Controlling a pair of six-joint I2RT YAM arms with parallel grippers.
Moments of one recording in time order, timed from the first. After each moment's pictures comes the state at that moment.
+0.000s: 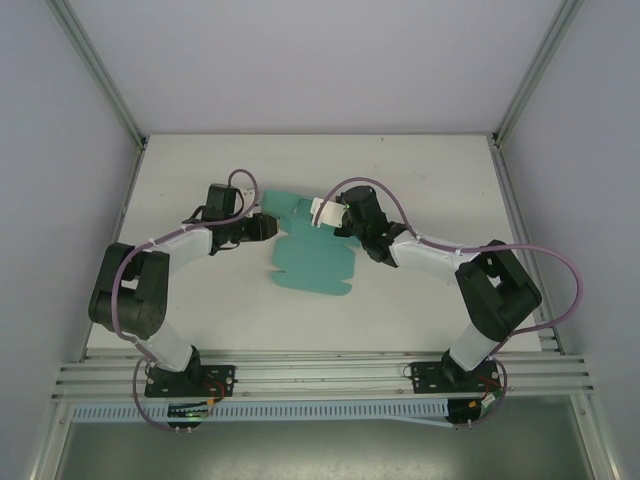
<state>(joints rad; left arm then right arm) -0.26 1.65 0.87 -0.05 0.52 -0.32 0.70 1.64 0.96 0.19 0.19 -0.94</state>
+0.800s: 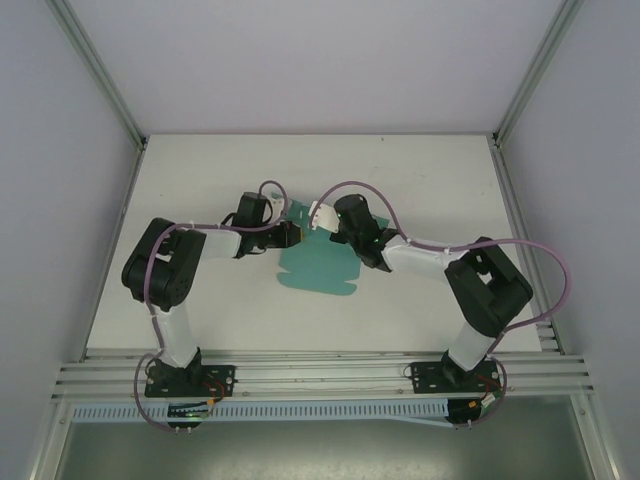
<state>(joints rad) -0.39 1.91 0.91 0.21 0.56 -0.42 0.75 1.69 0.94 0.19 0.32 -0.81</state>
